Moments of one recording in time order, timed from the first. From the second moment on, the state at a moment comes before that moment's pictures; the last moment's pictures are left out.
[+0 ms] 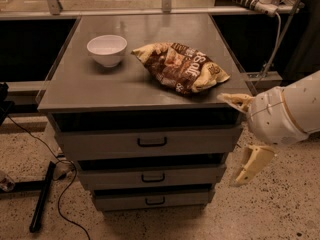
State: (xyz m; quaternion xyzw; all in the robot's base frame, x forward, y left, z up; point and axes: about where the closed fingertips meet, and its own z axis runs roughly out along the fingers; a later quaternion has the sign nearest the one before) arm 0.417 -0.147 0.863 -0.69 0.65 0.09 0.30
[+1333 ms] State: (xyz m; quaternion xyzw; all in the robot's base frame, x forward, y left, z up) arm 0.496 -0.111 0.731 -0.68 0.65 0.07 0.32
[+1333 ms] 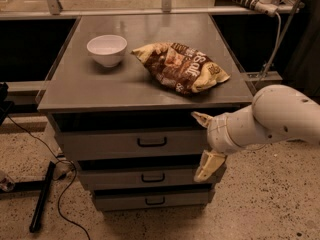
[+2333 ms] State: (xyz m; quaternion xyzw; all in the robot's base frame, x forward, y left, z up) arm 0.520 -0.121 0.709 -0.68 0.65 0.08 0.33
